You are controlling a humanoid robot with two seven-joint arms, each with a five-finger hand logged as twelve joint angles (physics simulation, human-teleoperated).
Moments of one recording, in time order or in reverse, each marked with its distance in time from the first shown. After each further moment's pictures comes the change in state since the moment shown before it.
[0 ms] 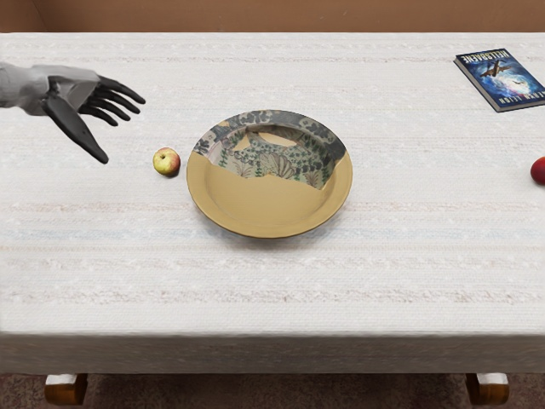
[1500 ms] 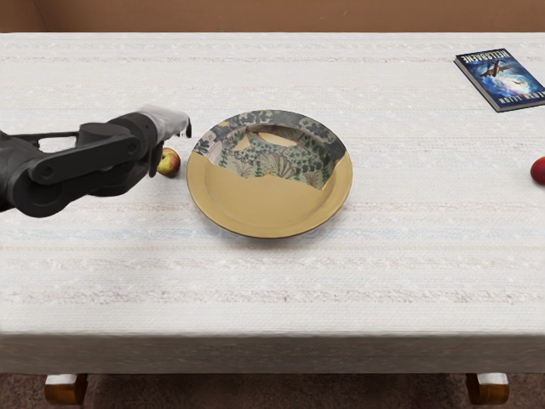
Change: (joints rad) left arm 0.060 -0.484 0.121 -0.058 0.835 0.446 0.417; right arm -0.012 0.000 -0.003 0.001 0.000 -0.001 -0.003
